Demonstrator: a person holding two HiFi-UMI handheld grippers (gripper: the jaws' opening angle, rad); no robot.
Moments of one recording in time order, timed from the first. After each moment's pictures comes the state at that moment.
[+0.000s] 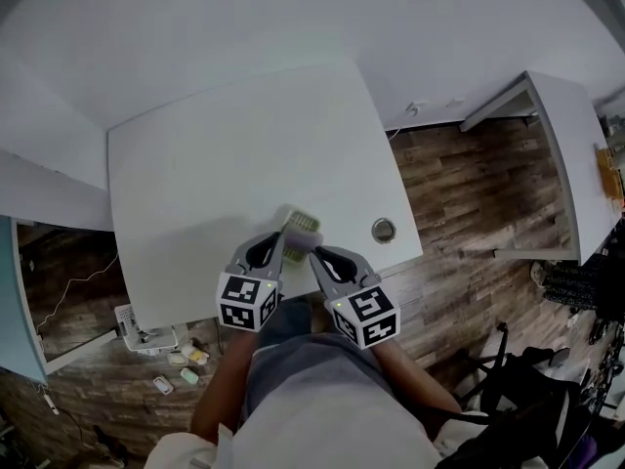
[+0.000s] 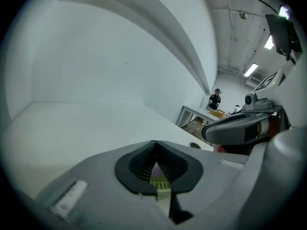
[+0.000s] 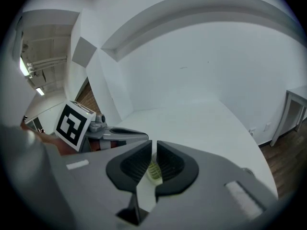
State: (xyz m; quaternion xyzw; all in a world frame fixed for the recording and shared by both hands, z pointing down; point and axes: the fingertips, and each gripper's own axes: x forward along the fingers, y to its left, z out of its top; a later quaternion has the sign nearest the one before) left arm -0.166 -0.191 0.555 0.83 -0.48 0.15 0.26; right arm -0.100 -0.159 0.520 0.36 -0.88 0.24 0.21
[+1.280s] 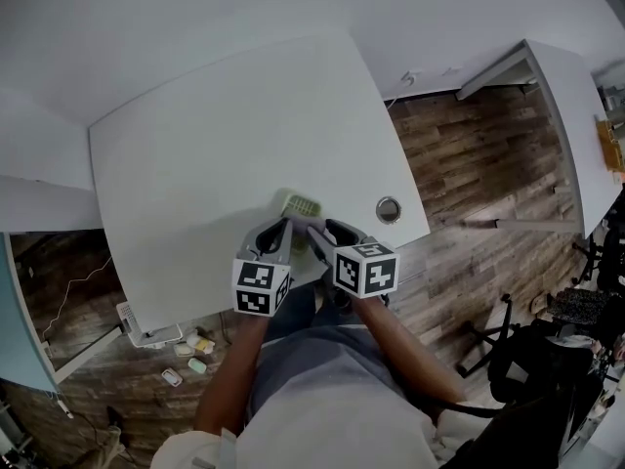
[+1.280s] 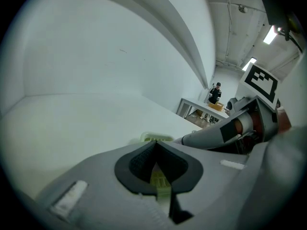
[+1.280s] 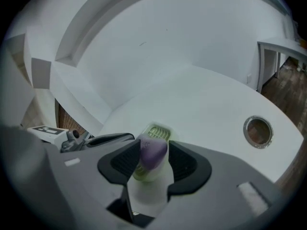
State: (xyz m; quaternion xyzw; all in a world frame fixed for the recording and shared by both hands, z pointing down) left arm -0.150 -0.189 0.607 0.83 -0.46 0.18 0.26; right arm -0.087 -0.175 0.611 0.42 -0.77 0.44 0.20
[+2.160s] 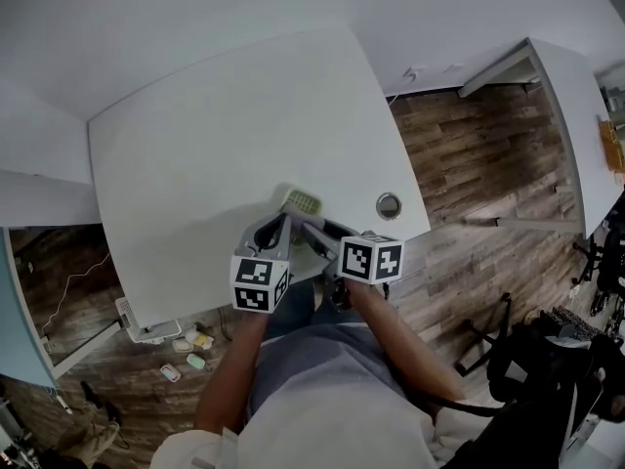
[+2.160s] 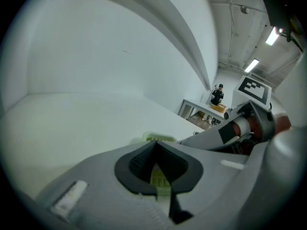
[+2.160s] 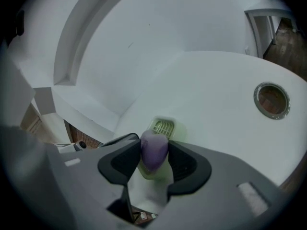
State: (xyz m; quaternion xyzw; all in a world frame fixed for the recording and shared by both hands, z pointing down) left arm -0.152 -0.190 0.610 0.82 -0.47 0.17 0.27; right arm -0.095 -0.172 0.621 0.38 -0.75 0.53 0.14
